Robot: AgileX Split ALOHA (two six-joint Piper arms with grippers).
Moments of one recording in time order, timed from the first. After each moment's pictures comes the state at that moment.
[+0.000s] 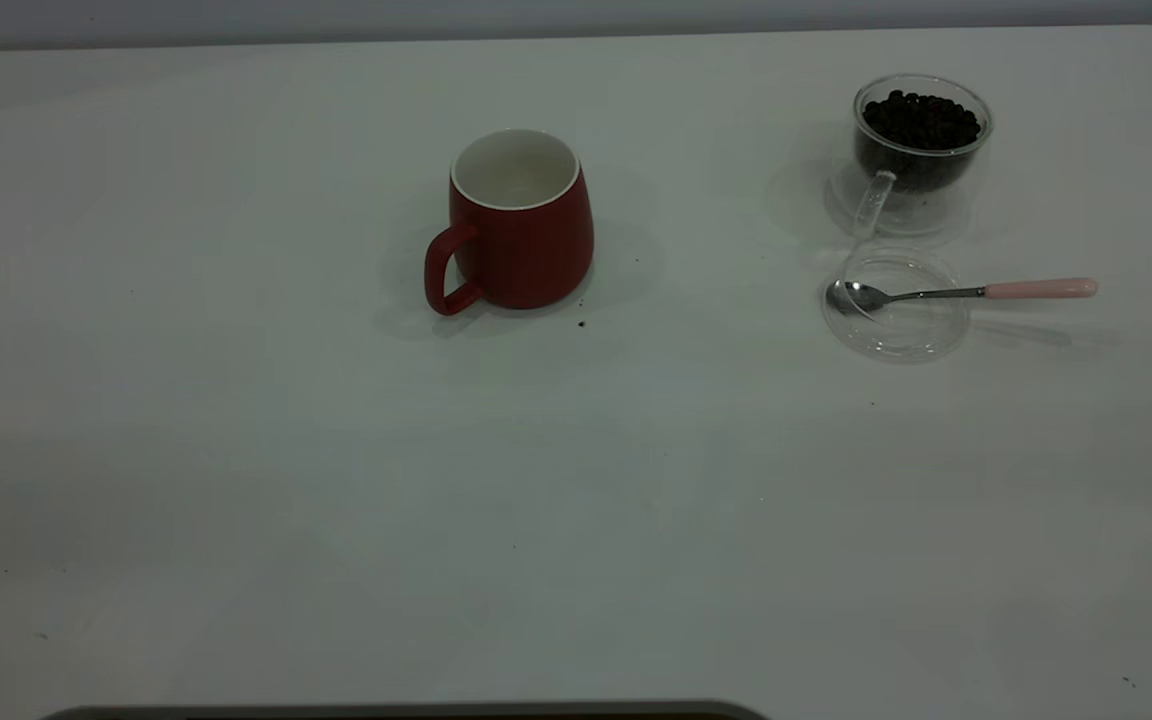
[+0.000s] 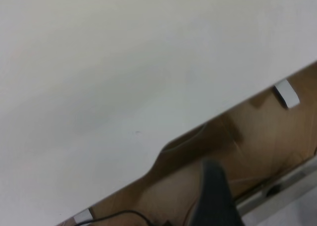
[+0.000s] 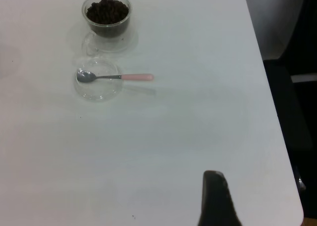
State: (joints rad) left arm -0.48 0.18 -0.49 -0.01 1.12 0.00; right arm 0.08 0.03 -0.47 -0.10 1.13 0.11
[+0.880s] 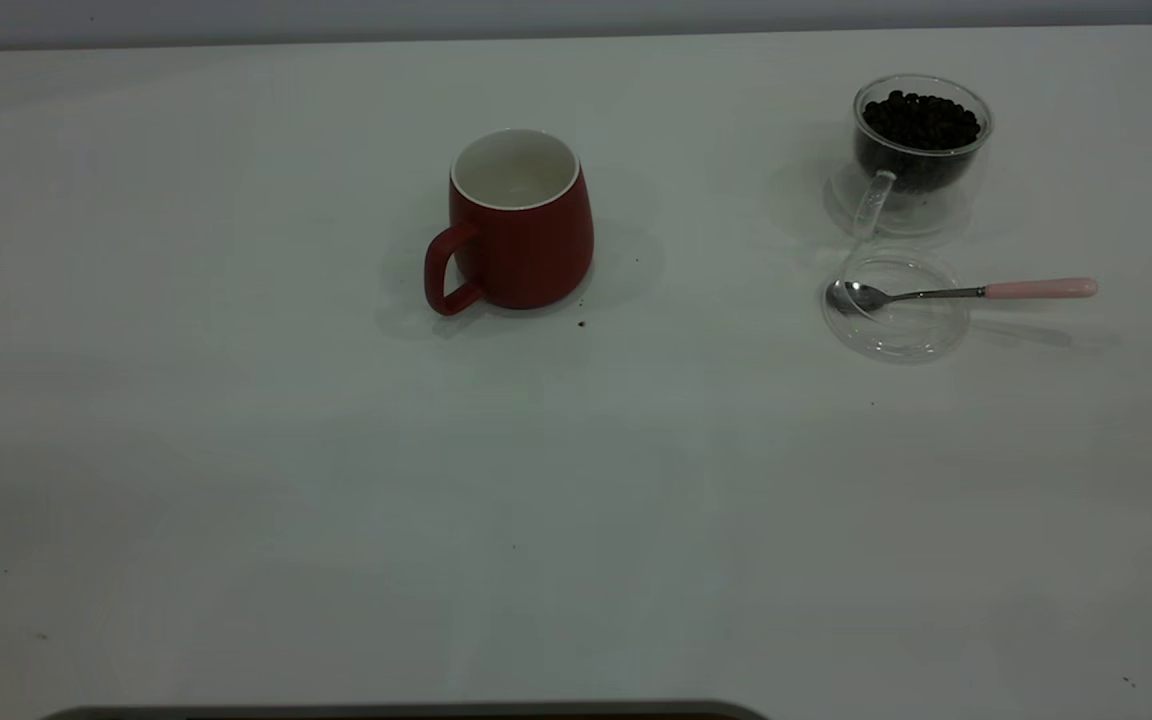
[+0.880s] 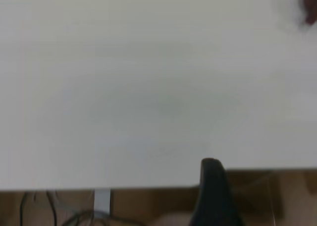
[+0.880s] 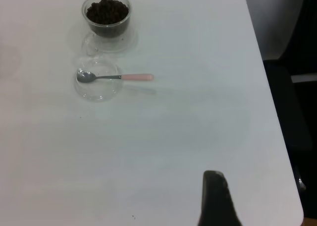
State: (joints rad) left arm -0.01 0.05 -0.49 -0.01 1.13 0.00; right arm 0.08 0.03 -0.47 -0.10 1.13 0.11
